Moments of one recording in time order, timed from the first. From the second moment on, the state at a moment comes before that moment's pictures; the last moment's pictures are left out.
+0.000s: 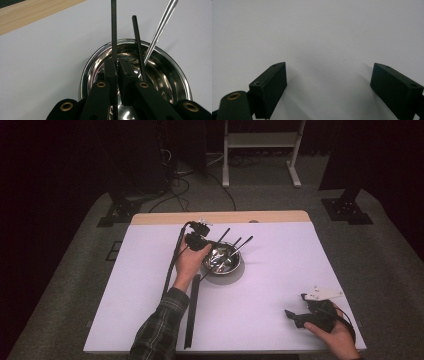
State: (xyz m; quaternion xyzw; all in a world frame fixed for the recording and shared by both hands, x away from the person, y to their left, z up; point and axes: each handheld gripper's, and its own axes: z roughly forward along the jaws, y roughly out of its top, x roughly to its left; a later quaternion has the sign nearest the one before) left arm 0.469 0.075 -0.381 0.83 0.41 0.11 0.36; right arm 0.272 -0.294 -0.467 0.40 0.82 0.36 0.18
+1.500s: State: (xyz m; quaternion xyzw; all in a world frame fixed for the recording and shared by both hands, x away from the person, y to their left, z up) left arm 0.462 0.096 -0.373 0.83 0.42 0.12 0.34; right arm 0.272 -0.294 -0.467 0.40 0.82 0.36 0.18
